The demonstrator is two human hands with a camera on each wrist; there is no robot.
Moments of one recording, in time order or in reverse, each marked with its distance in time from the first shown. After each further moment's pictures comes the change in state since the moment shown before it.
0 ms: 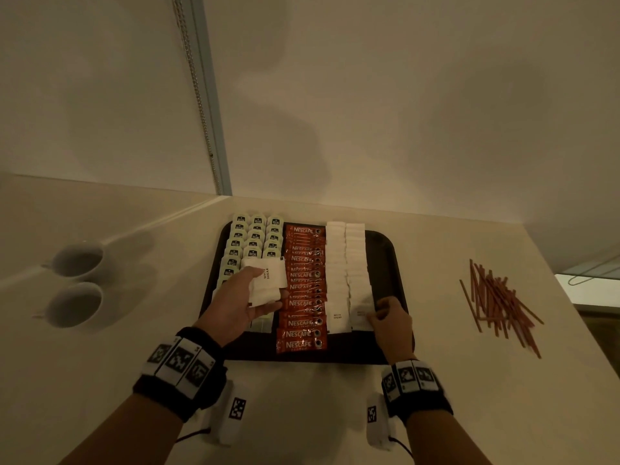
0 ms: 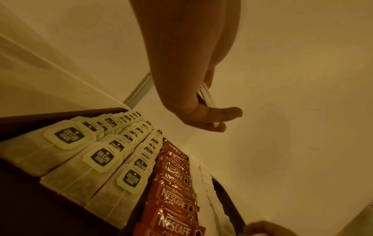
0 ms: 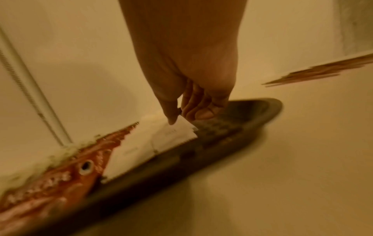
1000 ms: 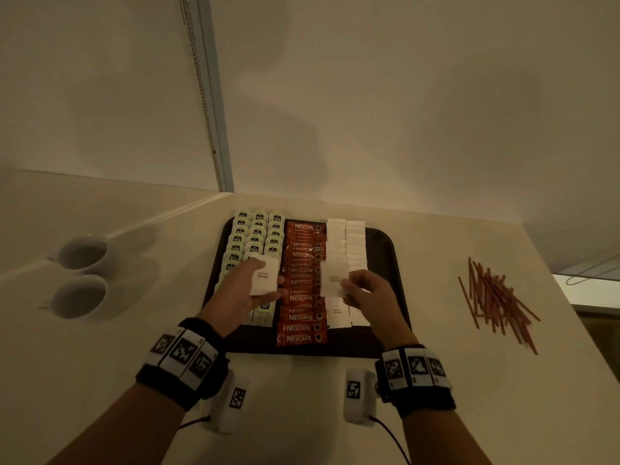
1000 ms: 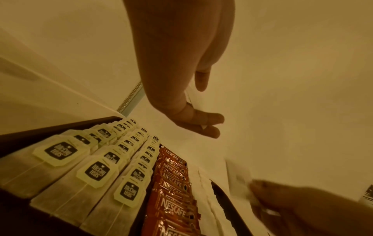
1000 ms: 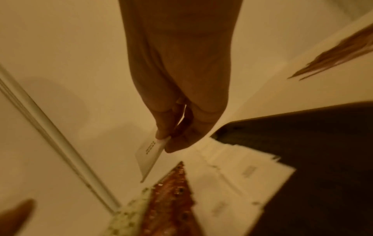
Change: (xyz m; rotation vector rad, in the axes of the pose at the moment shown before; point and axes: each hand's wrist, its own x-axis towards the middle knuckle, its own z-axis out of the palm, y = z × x) left_hand -0.005 0.004 0.002 0.125 0.003 0.065; right_hand -0.027 -0.082 -0.022 0.585 -0.303 -0.060
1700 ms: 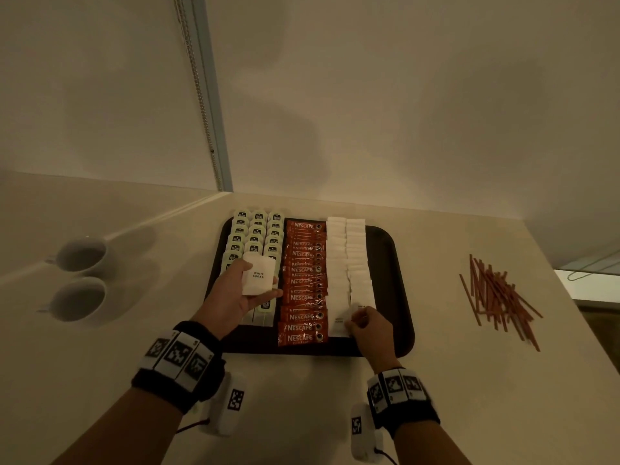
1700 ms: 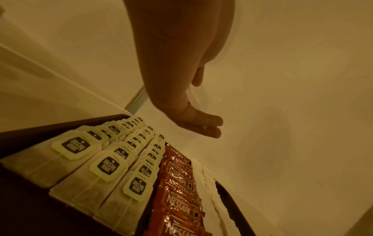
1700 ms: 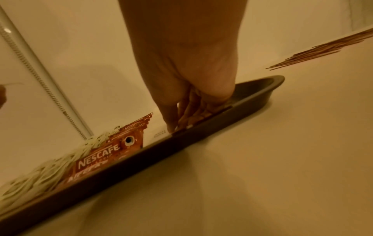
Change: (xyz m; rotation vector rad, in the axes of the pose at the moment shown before) left_hand 0.001 -0.001 -0.009 -0.166 0.024 -0.030; right_hand -0.002 0.087 -0.002 -0.533 0.149 0.124
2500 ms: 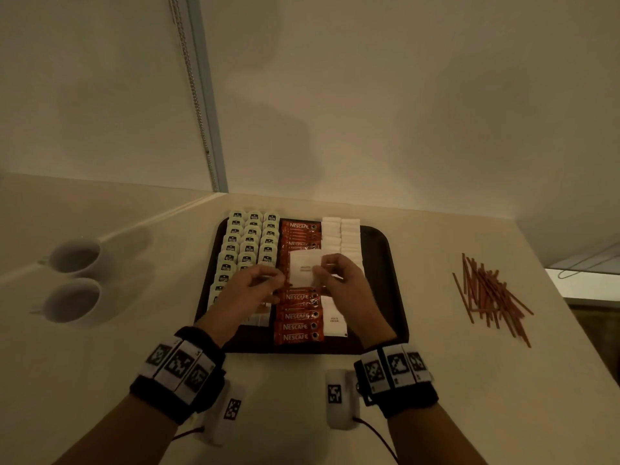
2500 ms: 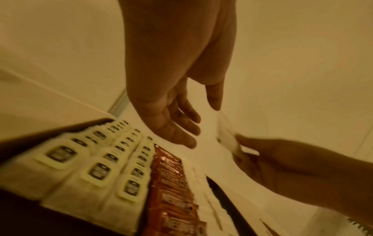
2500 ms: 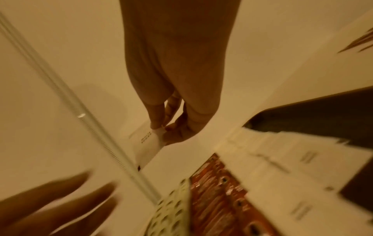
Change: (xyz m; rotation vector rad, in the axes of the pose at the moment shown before) left_hand -0.010 -0.011 0.005 0.691 -0.077 0.161; right_hand -0.020 -0.112 -0.026 0.568 -0.195 -0.247
